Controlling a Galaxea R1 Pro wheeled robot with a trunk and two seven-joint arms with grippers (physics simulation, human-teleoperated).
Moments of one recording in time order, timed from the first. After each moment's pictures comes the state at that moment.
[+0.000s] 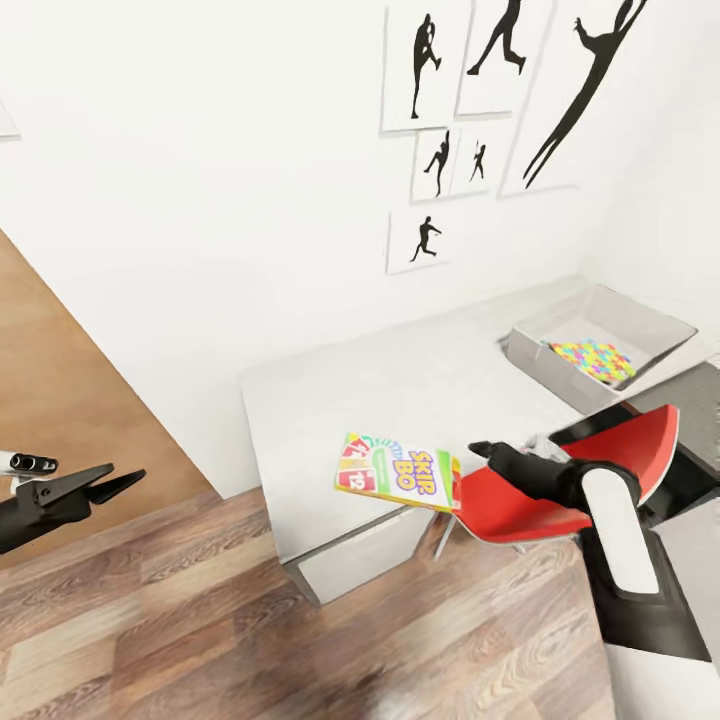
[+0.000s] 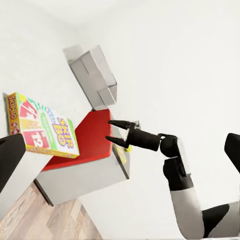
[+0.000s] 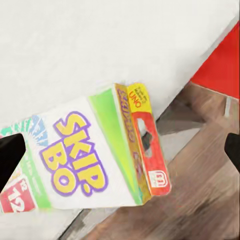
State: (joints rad) left arm -0.35 0.58 0.32 -1.28 0.81 0.97 -1.32; right arm -0.56 -0.06 -0.14 -1.58 -1.09 1.00 -0.64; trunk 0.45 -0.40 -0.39
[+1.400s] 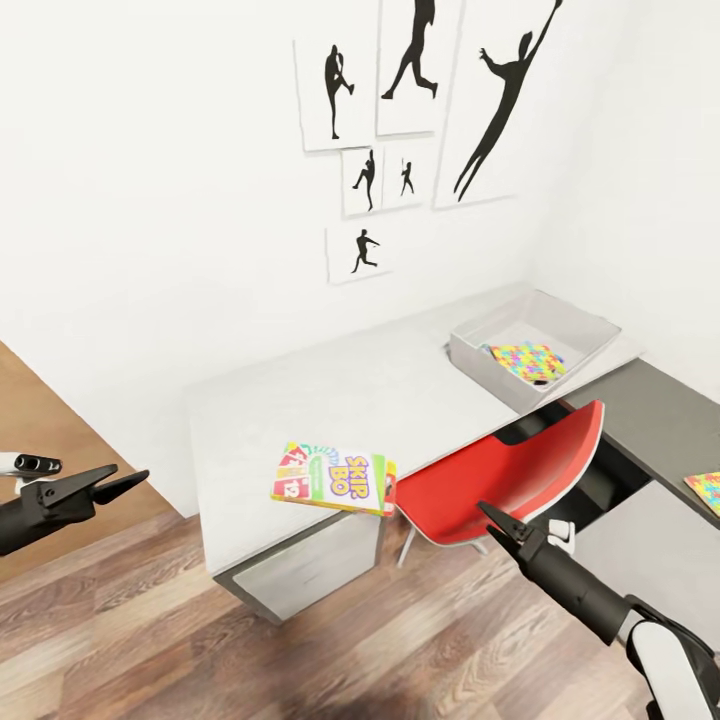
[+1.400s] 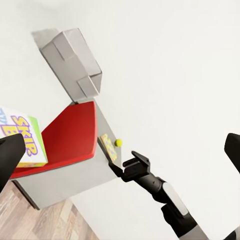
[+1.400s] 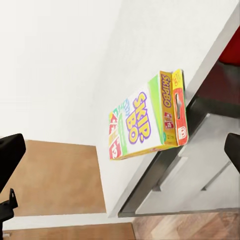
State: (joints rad) left arm -0.35 0.57 0.32 -1.29 0.81 0.97 -1.32; right arm -0.12 -0.07 -0.30 -1.59 -0.96 0.83 0.45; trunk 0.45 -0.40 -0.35
